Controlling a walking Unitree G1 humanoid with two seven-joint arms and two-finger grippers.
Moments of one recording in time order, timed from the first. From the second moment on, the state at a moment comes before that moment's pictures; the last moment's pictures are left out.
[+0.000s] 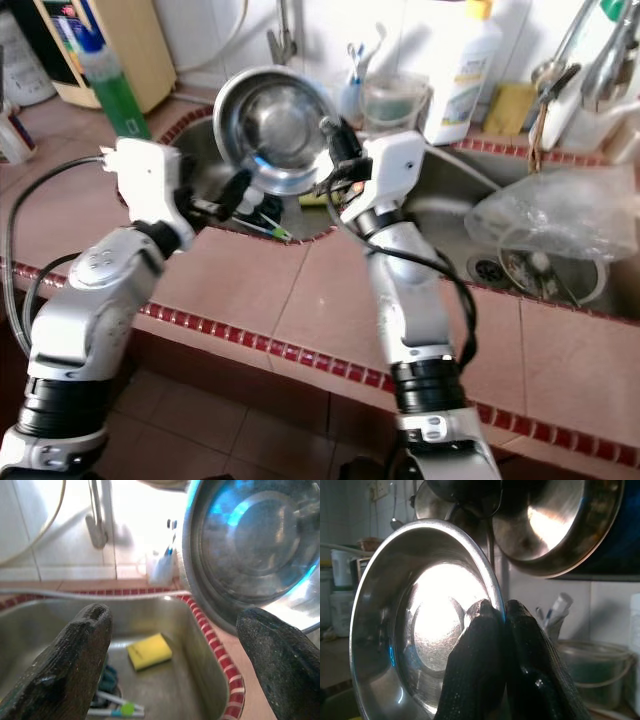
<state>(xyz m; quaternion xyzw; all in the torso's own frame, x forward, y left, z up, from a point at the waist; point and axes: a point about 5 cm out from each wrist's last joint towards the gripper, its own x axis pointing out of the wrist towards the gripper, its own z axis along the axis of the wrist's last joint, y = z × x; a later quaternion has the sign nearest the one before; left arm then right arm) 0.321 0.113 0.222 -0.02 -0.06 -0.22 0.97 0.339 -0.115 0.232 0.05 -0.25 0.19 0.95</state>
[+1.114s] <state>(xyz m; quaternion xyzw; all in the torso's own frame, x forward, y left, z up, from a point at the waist) 0.307 0.106 0.230 0.01 -0.07 -0.27 0.96 0.353 -0.132 0.215 0.01 -0.20 0.16 0.97</state>
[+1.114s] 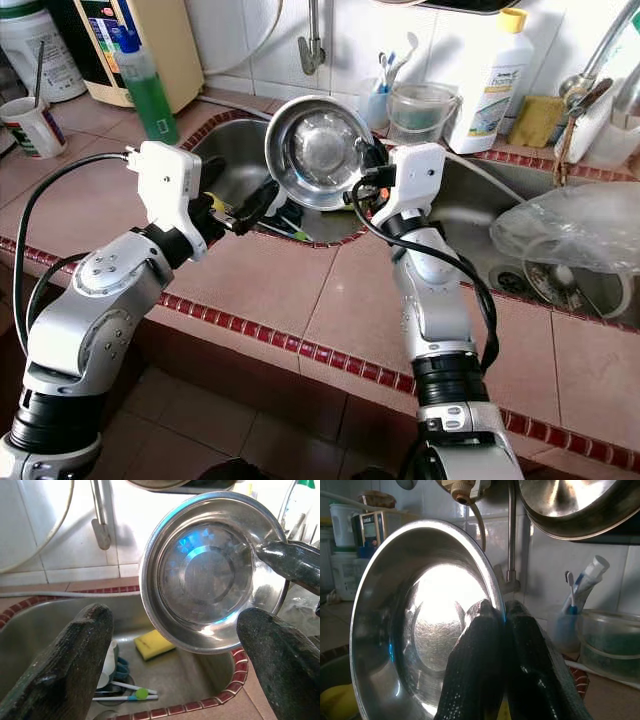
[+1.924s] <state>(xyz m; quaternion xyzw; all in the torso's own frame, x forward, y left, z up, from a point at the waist) 0.261 0.085 0.226 0.02 -0.05 -0.39 0.92 0.381 -0.153 0.211 -0.03 -0.17 0.14 0.98</state>
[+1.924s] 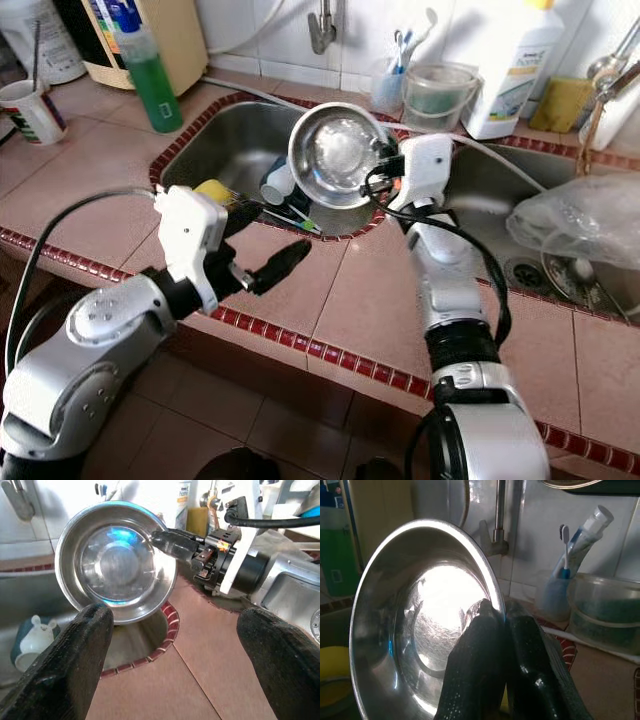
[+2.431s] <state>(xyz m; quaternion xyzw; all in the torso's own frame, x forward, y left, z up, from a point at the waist) 0.251 0.087 0.222 0.02 -0.03 -0.39 0.92 0.394 -0.161 0.213 -0.05 -0.15 0.15 0.98</state>
